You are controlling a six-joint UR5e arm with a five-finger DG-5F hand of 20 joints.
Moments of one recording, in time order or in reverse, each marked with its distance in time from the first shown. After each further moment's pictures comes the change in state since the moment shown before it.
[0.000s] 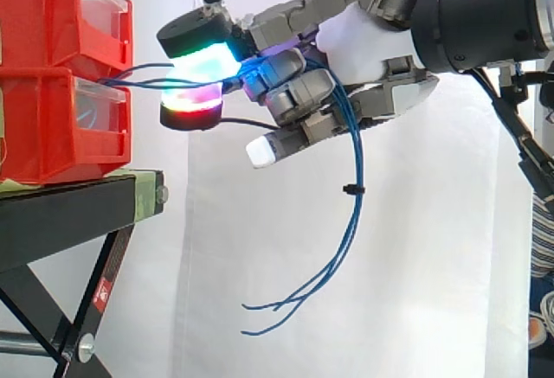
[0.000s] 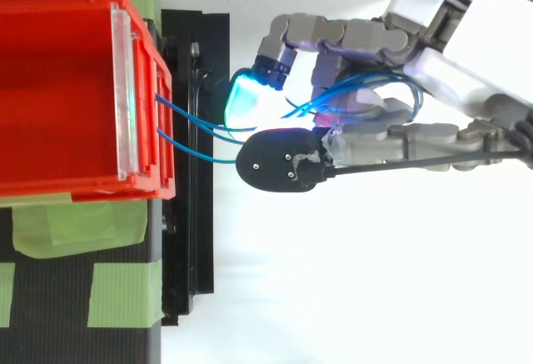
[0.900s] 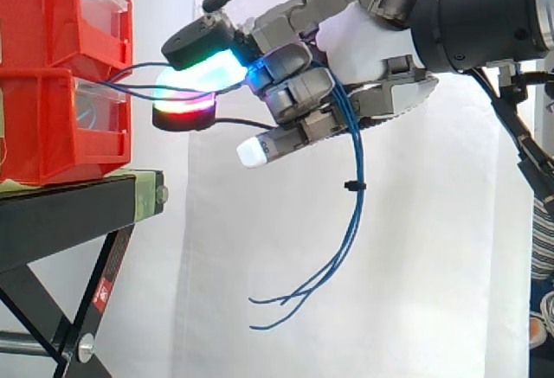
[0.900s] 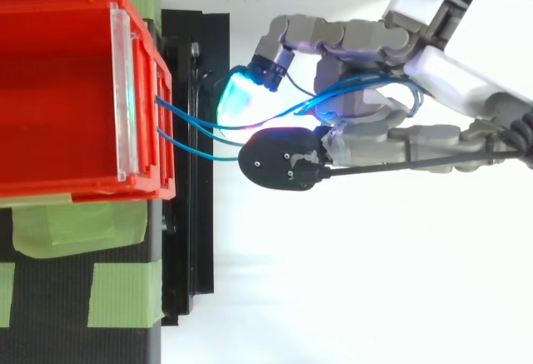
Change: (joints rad) arm 0.000 0.000 0.000 0.001 0.001 0.016
